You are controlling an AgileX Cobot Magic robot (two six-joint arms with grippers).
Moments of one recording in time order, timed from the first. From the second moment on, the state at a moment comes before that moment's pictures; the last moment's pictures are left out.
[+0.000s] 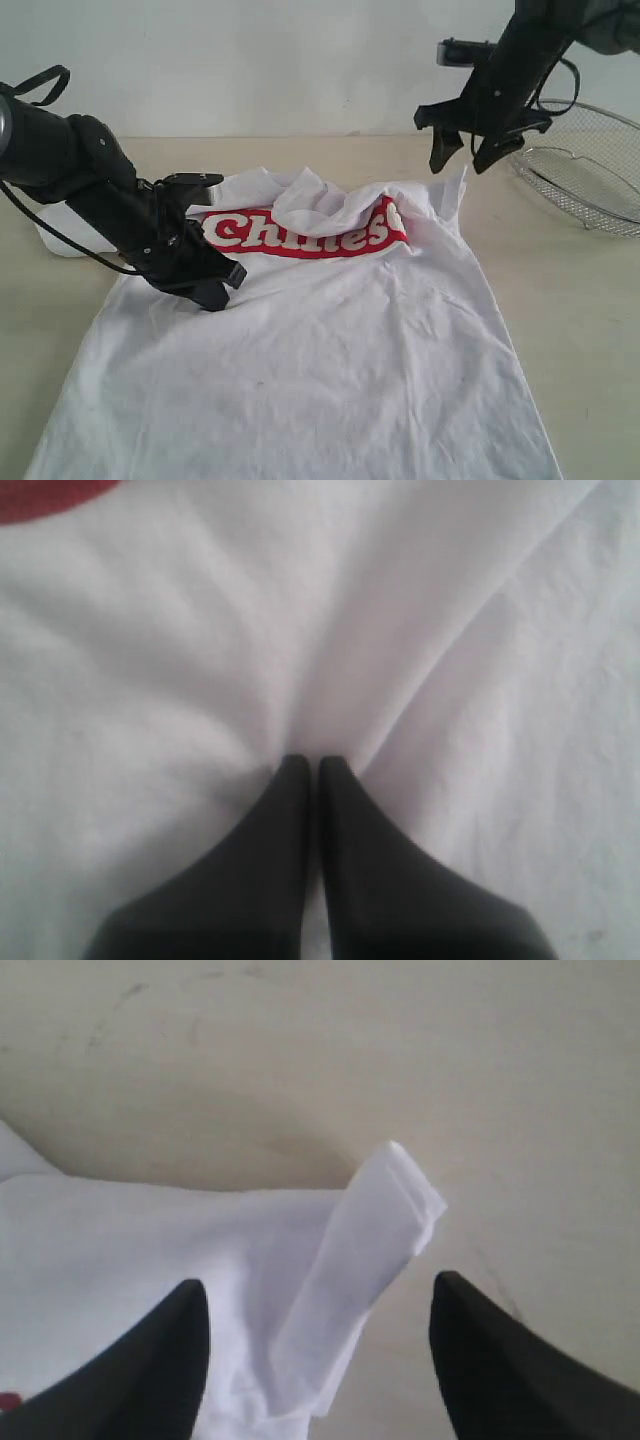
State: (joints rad) left arm -0.27 2.06 -1.20 -0.59 0.65 0.63; right arm -0.01 2.43 -2.24 0.22 1.22 -0.10
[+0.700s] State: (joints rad) left arm -0.27 2.06 -1.20 -0.59 0.67 0.63; right arm -0.01 2.50 -2.24 0.23 1.05 -0.13
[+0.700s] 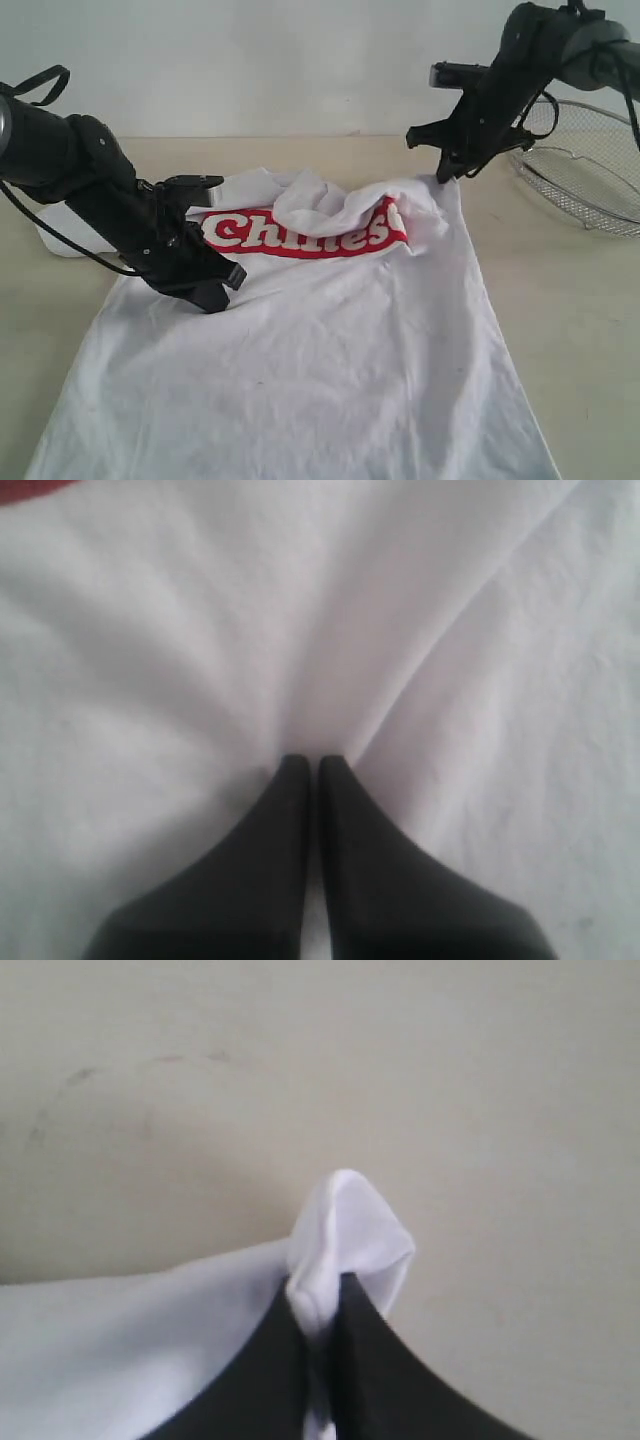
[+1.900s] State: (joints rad) left arm -0.27 2.06 -1.20 -0.59 0.67 0.63; right arm 0.27 2.25 -1.71 0.30 1.22 -0.47
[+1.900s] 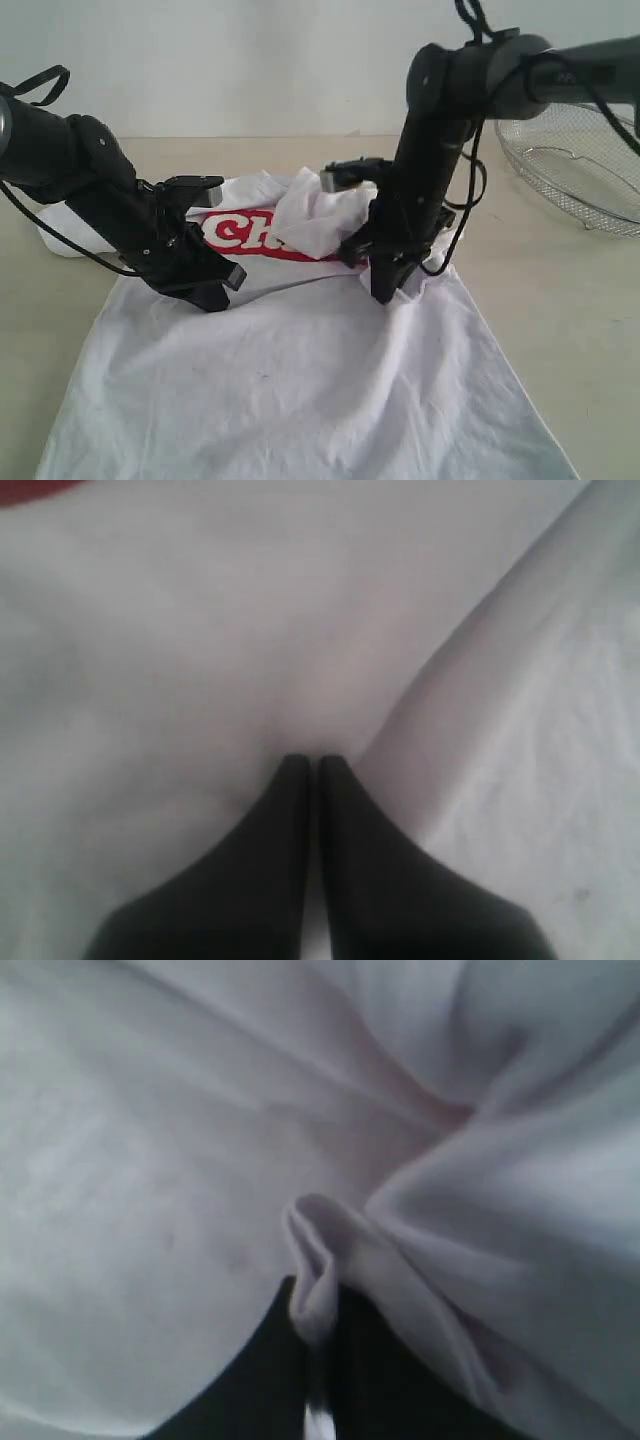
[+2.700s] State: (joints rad) left arm -0.27 2.06 -1.20 -0.59 0.67 0.63; right arm 0.22 2.01 -1.62 -0.32 1.00 -0.01
